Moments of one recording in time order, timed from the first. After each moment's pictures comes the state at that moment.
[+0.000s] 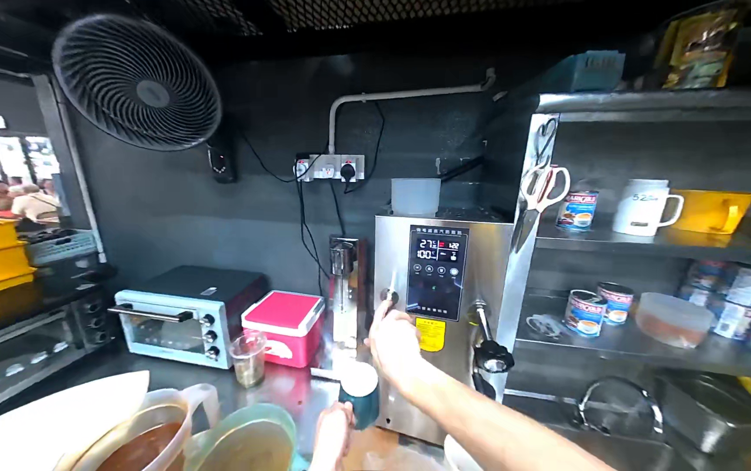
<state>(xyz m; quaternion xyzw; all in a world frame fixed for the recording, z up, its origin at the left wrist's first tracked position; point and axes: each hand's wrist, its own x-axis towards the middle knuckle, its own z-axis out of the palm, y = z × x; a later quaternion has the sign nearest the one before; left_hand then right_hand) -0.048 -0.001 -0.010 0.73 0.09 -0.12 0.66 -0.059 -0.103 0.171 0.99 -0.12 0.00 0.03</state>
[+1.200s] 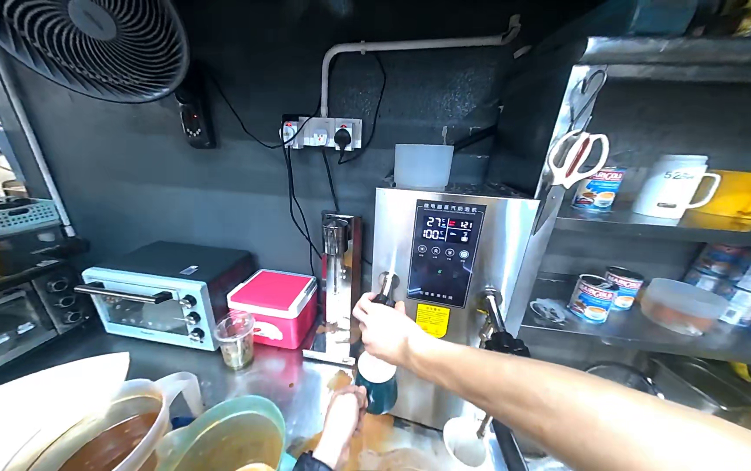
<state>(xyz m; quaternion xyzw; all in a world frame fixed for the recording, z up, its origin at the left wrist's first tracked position) -0.020 -0.023 -0.027 0.71 0.04 -0.19 0.68 -0.029 -0.123 0.168 0.87 0.29 -0.09 0.38</state>
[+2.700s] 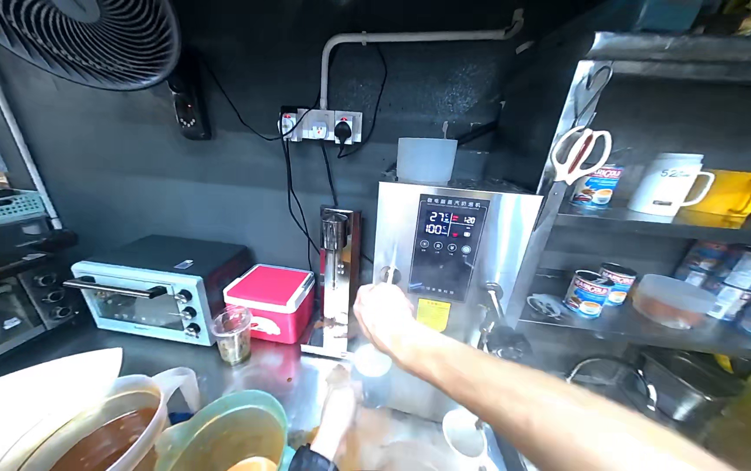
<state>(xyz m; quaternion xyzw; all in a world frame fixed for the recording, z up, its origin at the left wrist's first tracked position) -0.025 -0.010 -0.014 0.76 0.02 -0.16 0.63 -0.038 -0.091 0.187 0.99 0.01 -0.04 0.10</state>
